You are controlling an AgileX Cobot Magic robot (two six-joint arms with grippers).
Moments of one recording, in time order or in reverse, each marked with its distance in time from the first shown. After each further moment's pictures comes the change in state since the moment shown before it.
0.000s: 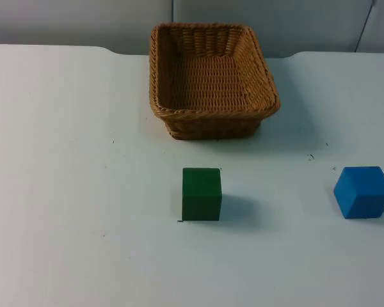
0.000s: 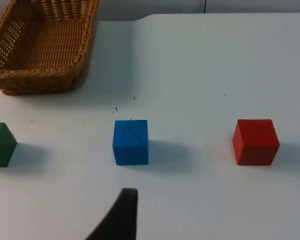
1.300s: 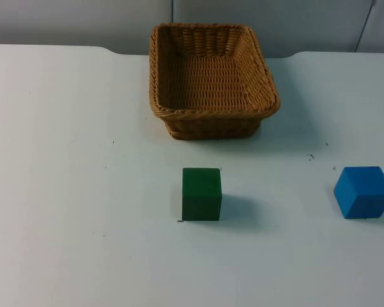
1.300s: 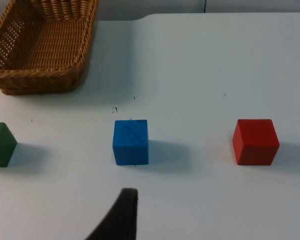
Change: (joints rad) right arm 0.000 0.000 0.000 0.000 0.000 0.000; left arm -0.009 0.000 0.000 0.000 0.000 0.000
